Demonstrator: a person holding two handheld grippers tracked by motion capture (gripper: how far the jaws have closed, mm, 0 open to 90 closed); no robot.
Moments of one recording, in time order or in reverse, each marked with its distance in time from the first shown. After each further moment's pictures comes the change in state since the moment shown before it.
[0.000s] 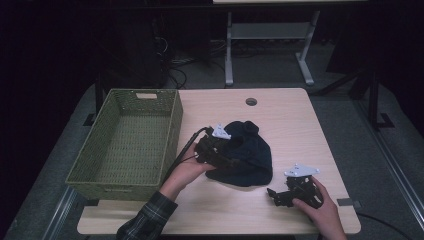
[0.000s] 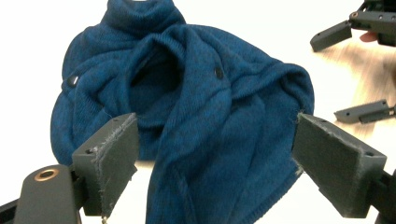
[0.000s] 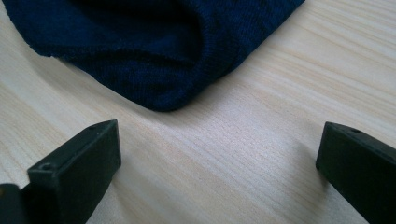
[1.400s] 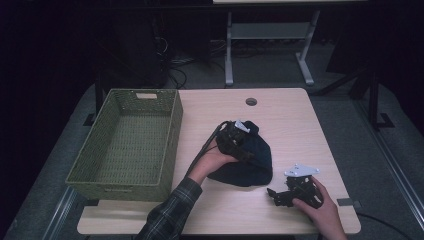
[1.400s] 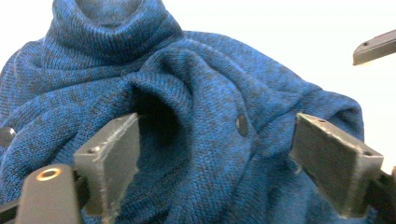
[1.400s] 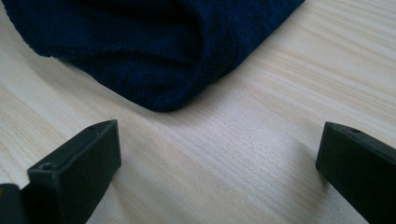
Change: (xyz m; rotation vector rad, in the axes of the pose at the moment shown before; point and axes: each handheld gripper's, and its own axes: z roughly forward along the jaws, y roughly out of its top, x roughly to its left) left arm 0.016 0.035 0.077 0.071 -0.070 0.020; right arm 0.000 0.000 0.000 -0.002 0.001 0.006
